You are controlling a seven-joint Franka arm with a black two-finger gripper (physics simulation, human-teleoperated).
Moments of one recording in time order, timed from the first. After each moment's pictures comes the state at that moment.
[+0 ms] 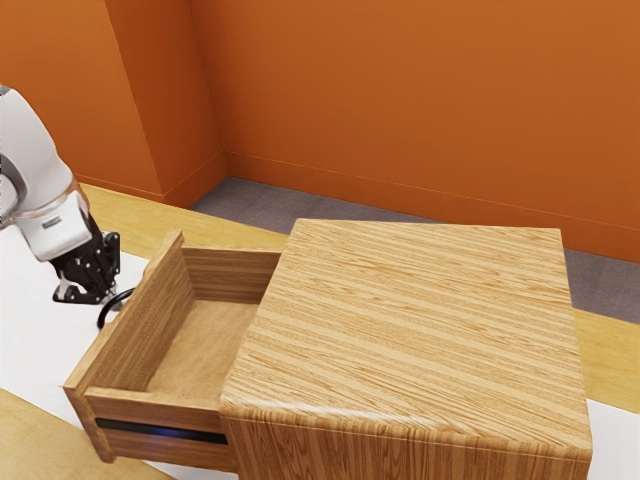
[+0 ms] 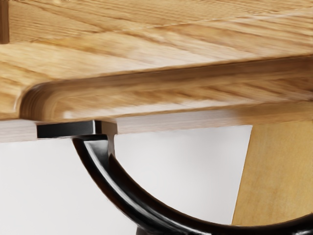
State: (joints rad) arm -0.18 -0.72 0.19 -2.56 0.09 2.00 1.30
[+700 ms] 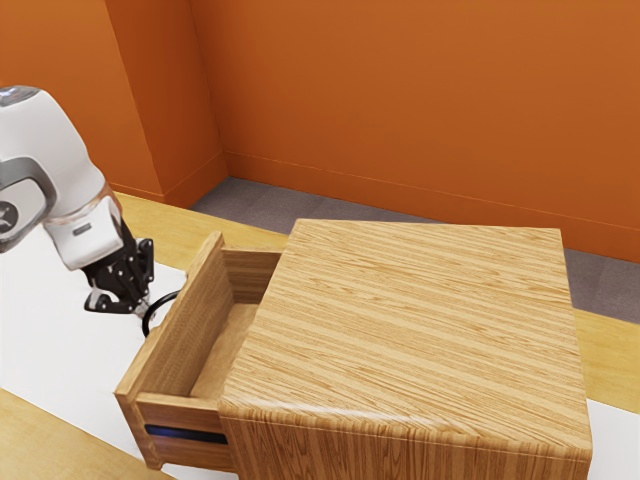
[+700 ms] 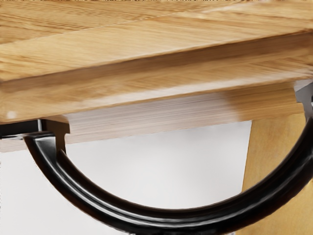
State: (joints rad) arm -0.17 -0.70 0.06 -2.55 -0.02 2.01 1.29
